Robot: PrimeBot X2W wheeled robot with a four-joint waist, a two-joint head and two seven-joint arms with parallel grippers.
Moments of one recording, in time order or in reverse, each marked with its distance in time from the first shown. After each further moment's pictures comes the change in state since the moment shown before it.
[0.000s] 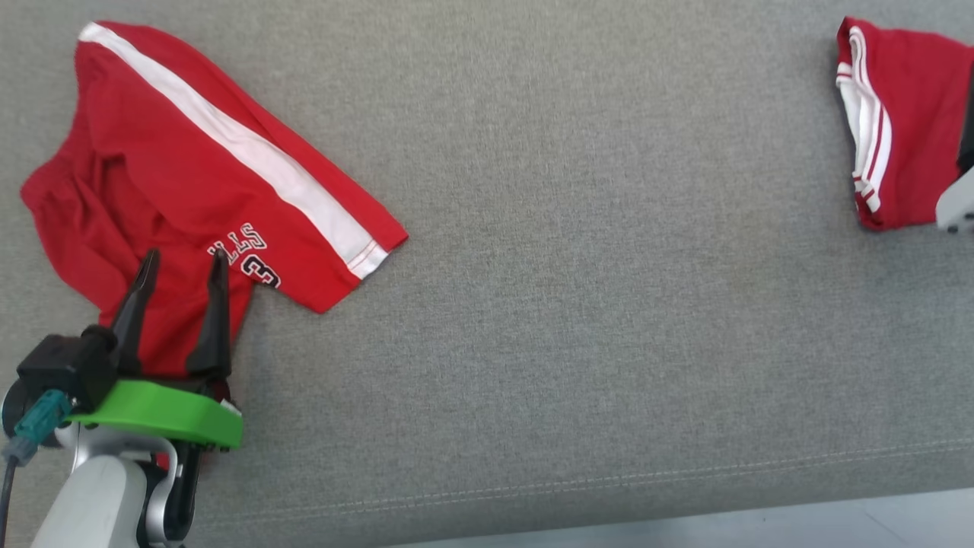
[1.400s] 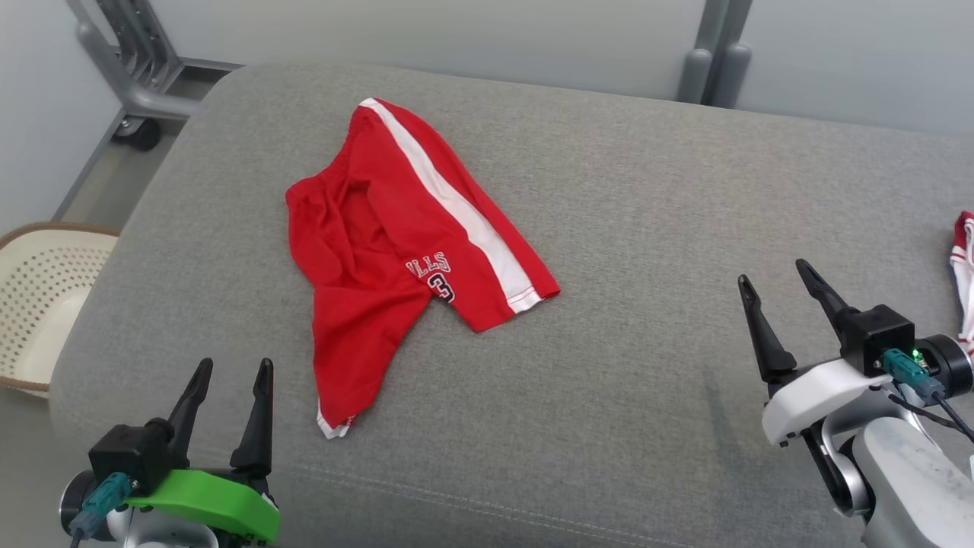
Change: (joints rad) left arm 0.183 -0.073 0.012 0.082 0.064 -0.023 -0.003; right arm 0.483 0.201 0.071 -0.352 -0.259 0.034 0.010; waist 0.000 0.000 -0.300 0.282
